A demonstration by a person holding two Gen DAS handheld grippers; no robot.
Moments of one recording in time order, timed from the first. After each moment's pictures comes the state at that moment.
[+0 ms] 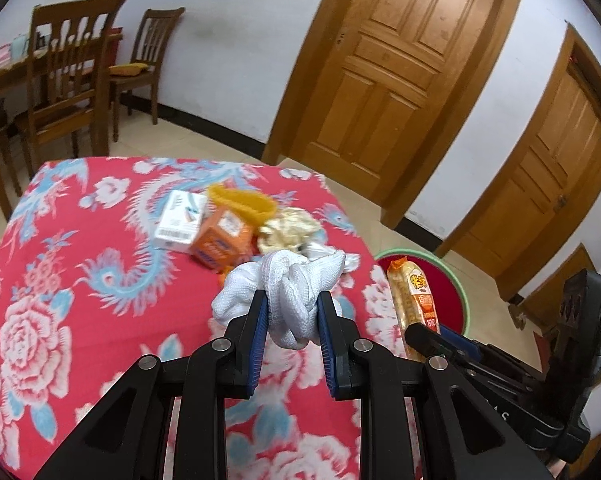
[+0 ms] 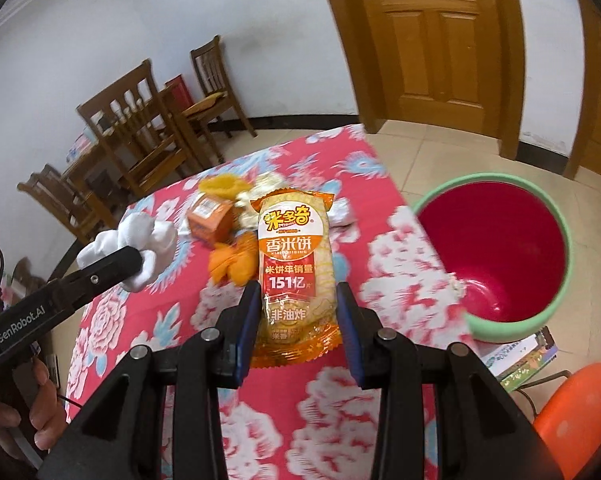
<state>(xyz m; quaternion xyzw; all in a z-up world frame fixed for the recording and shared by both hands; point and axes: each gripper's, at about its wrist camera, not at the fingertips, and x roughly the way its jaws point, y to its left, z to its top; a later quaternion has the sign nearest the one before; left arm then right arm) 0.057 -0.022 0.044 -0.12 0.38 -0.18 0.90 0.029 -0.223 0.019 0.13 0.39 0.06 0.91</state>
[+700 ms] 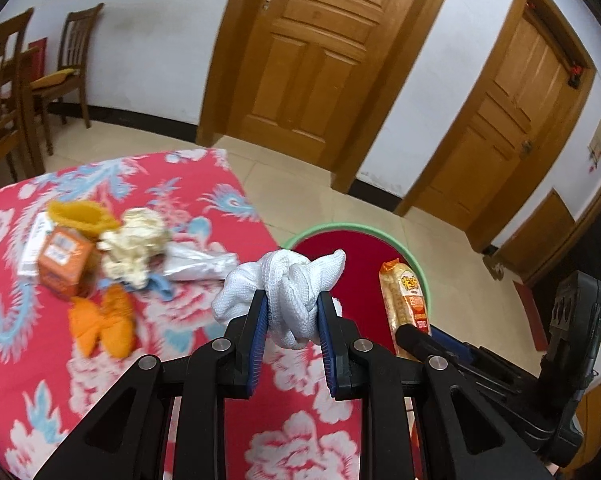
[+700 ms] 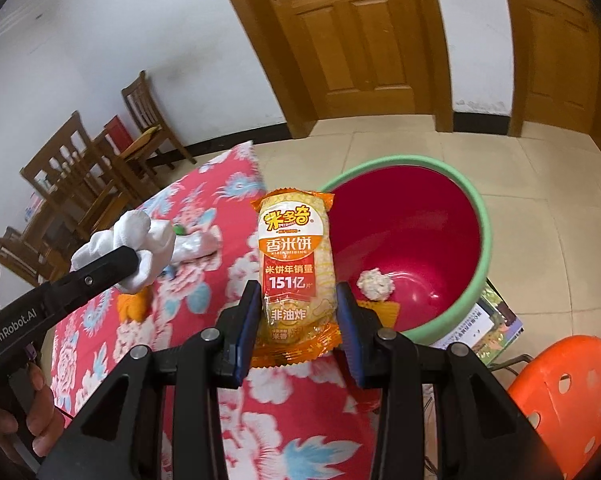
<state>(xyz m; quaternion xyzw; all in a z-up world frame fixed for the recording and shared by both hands) 0.094 -0.156 0.031 -0.06 0.41 -0.27 0.87 0.026 -0.344 -0.004 0.20 0.39 -0.05 0.90</state>
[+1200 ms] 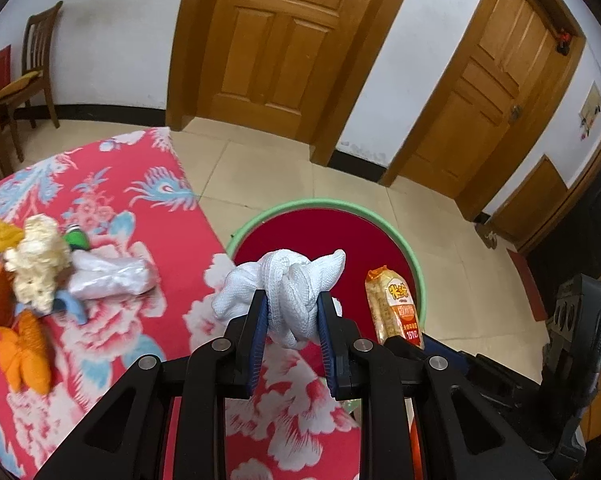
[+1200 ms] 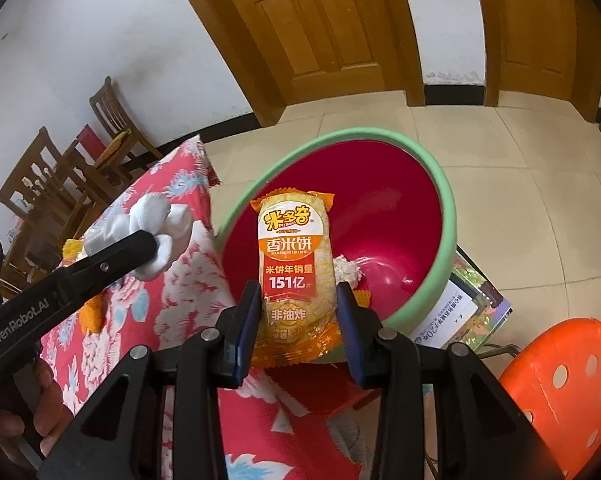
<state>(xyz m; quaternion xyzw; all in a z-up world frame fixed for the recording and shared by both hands) 0.121 -0.231 -0.003 -0.02 0.44 -0.31 0.84 0.033 -0.390 -0.039 0.23 0.41 -0.08 0.88</state>
